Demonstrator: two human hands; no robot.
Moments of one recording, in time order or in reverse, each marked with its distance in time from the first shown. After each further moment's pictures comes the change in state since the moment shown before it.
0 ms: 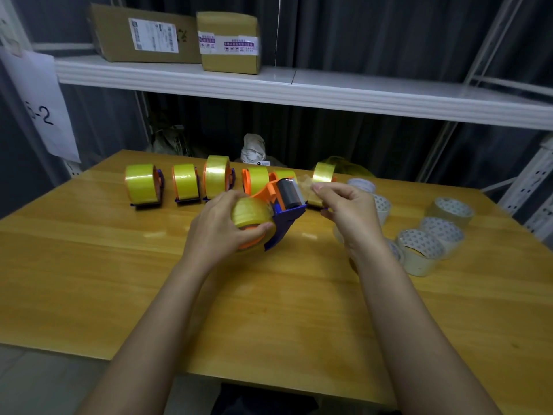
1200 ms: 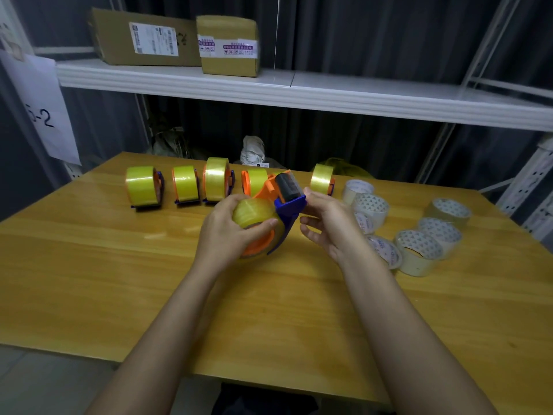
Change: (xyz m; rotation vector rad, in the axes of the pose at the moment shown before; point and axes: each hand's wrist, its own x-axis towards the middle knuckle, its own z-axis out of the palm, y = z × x) left_hand -0.005 0.010 0.010 -0.289 0.029 -0.168; right_hand -0.002 0.007 0.014 0.270 -0.141 0.327
